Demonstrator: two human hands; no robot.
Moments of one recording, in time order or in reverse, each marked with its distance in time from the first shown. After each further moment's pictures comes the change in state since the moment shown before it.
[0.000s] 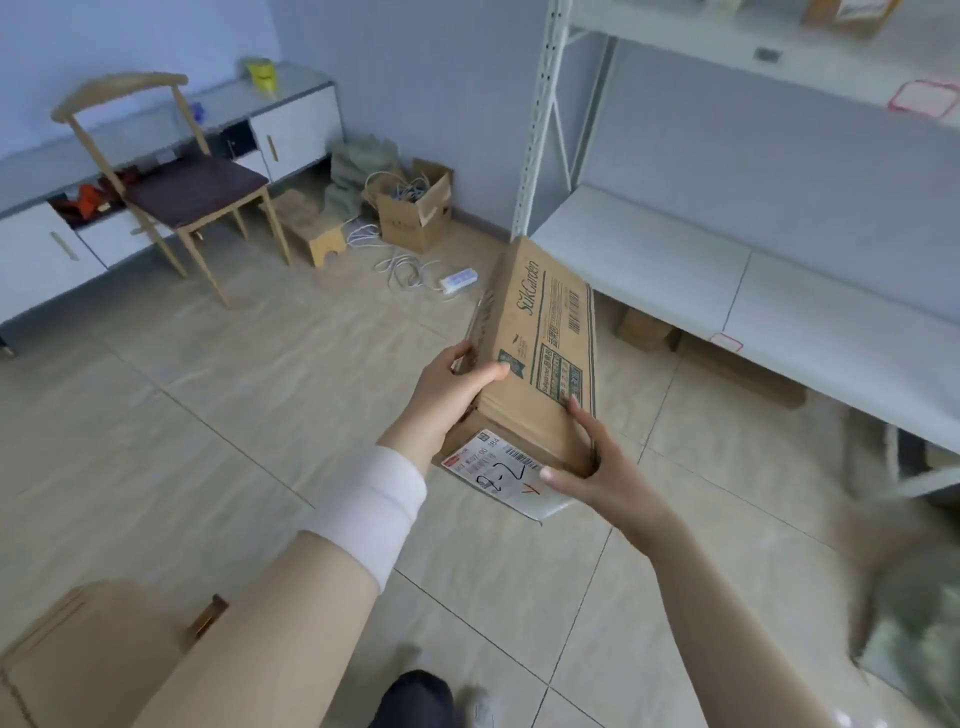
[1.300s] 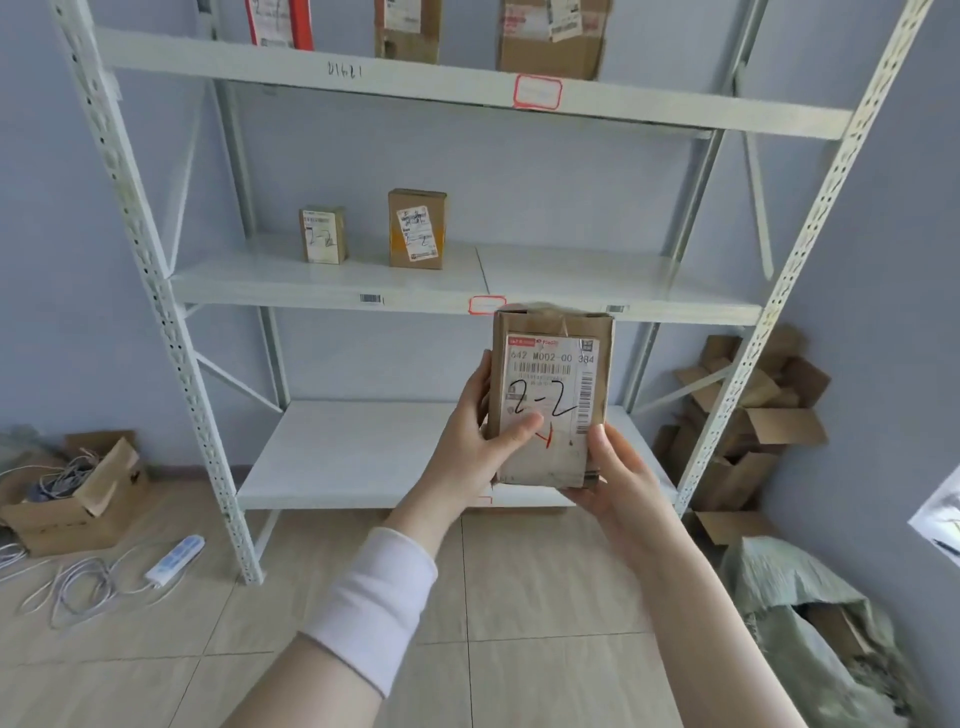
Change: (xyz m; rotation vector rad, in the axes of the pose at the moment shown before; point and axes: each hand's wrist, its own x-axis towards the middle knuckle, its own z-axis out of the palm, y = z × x) left_hand 0.083 0.201 0.371 0.078 -0.759 0.687; right_hand -0.007 -0.098 -0.348 0.537 0.695 -0.384
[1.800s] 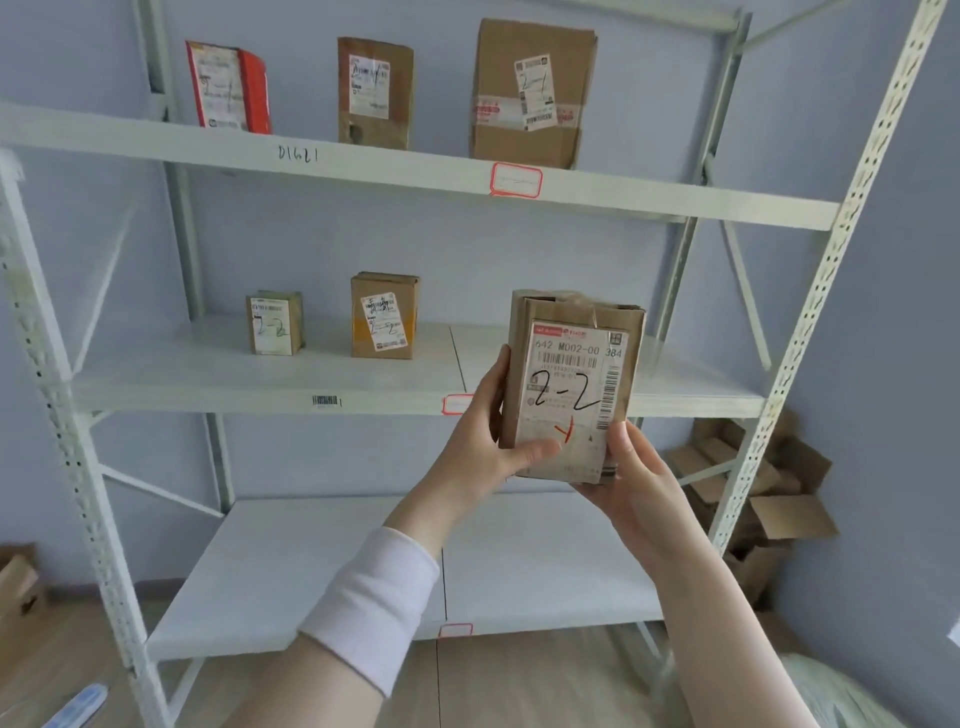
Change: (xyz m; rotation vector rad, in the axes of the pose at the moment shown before) left_hand 0.199 0.006 -0.012 0.000 -0.163 0.166; right_hand 0.181 -0.063 -0.021 0.003 -0.023 -0.216
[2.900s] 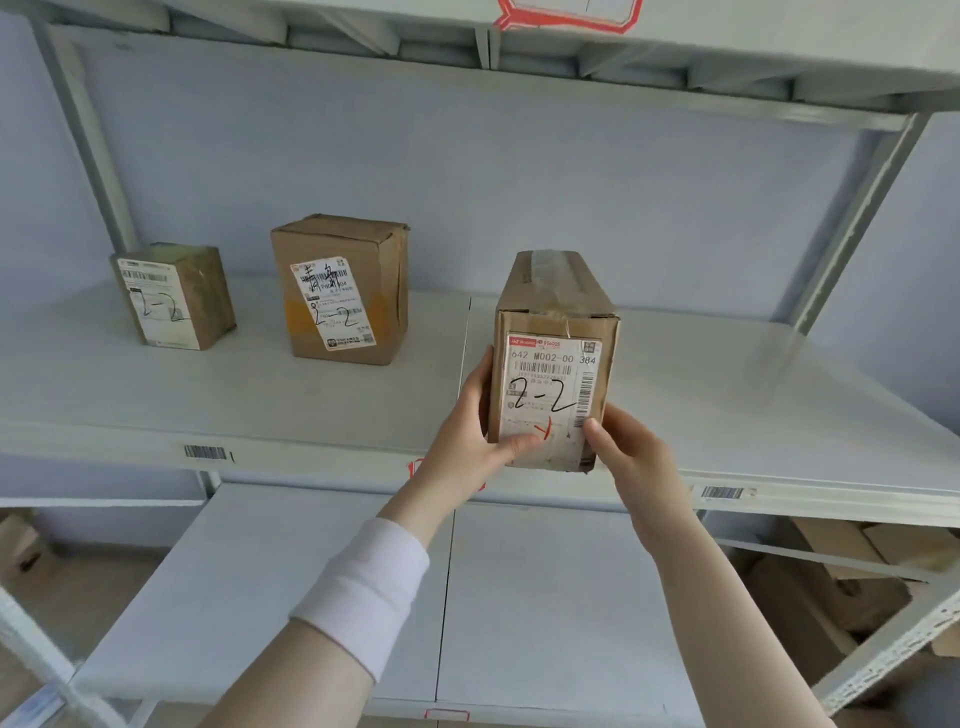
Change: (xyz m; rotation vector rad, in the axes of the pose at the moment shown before) left_hand 0.299 -0.229 -0.055 0.185 0.229 -0.199; right_hand 0.366 0.135 -0.110 -0.398 -0.016 0.011
